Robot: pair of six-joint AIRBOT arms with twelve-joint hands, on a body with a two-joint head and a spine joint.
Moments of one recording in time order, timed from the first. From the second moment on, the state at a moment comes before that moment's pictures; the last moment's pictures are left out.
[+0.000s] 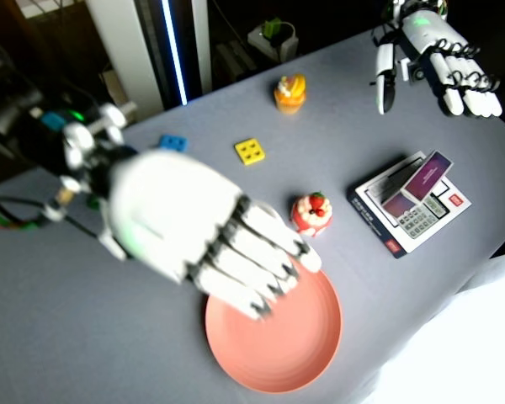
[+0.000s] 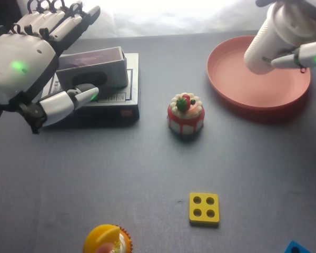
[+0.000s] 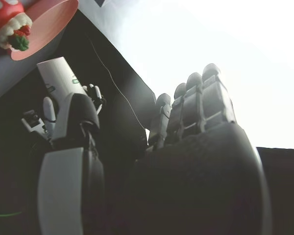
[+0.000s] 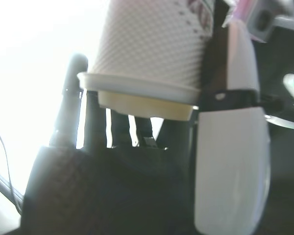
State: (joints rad) left arm 0.89 -0.81 1.05 -0.31 -1.09 1.04; right arm -0.61 -1.05 1.34 0.24 0.52 -0.91
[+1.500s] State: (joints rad) left arm 0.92 -0.81 1.05 -0.31 -1.14 1.03; right arm -0.53 -1.12 1.43 0.39 0.27 -1.12
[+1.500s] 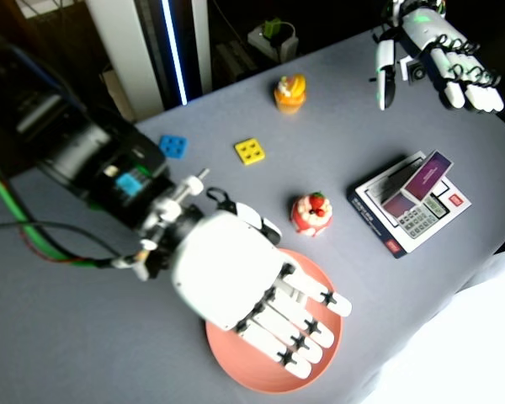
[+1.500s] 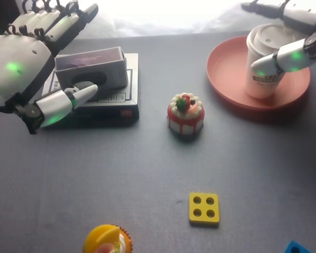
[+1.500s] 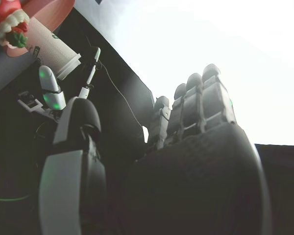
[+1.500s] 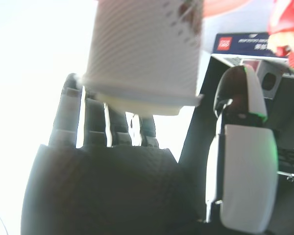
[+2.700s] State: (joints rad) left arm 1.10 -0.79 0.95 -0.35 -1.50 0.99; right arm -0.96 -0.67 0.80 0.20 1.34 -1.12
